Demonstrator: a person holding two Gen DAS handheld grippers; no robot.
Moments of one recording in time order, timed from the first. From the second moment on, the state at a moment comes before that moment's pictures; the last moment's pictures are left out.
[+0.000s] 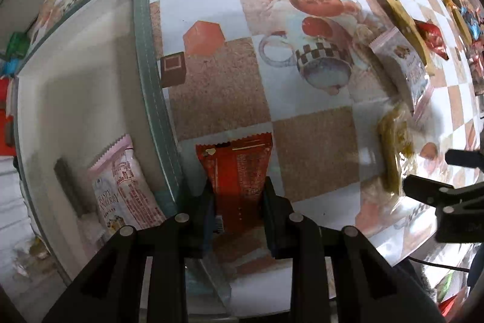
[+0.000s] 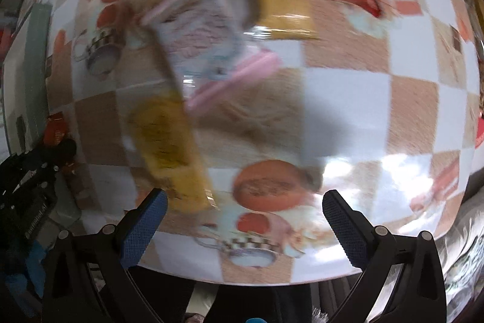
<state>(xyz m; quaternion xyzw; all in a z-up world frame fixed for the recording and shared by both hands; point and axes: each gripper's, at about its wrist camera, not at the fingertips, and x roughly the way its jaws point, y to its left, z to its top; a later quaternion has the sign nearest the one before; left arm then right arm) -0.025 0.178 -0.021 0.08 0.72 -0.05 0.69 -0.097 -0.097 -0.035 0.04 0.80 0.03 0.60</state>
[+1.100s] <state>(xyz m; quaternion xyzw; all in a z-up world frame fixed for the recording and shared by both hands) -0.043 0.171 0.000 0.09 0.72 -0.08 0.68 -0.086 -0.086 -0.046 -0.01 0.78 0.01 0.63</state>
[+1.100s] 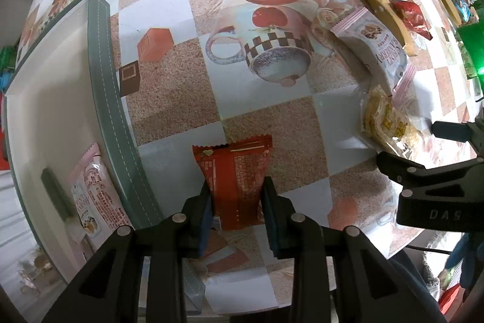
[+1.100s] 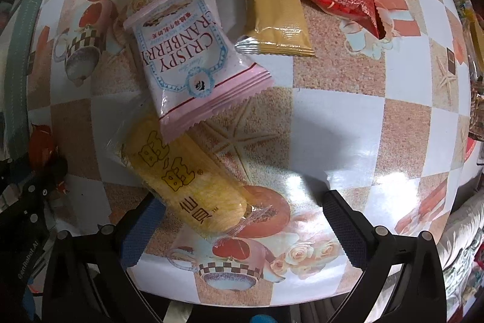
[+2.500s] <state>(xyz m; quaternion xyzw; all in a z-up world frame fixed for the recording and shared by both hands) -0.051 0.175 -0.001 0.09 0.73 -0.08 0.68 -0.114 -0.027 -0.022 -0.04 0.77 0.05 0.63</state>
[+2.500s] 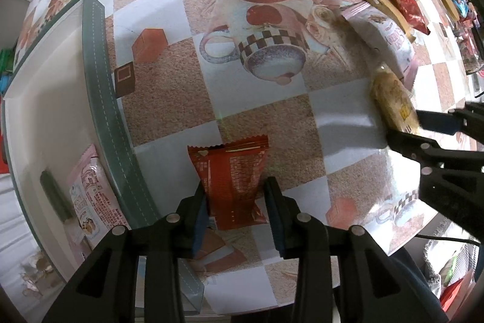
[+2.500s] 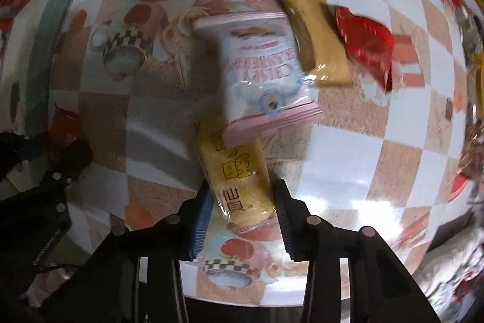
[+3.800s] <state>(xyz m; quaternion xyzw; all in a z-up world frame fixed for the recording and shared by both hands) -0.061 0.196 0.047 0.05 0.71 -0.11 0.69 -0.099 -0.027 -0.023 0.00 0.78 0.03 0.62</state>
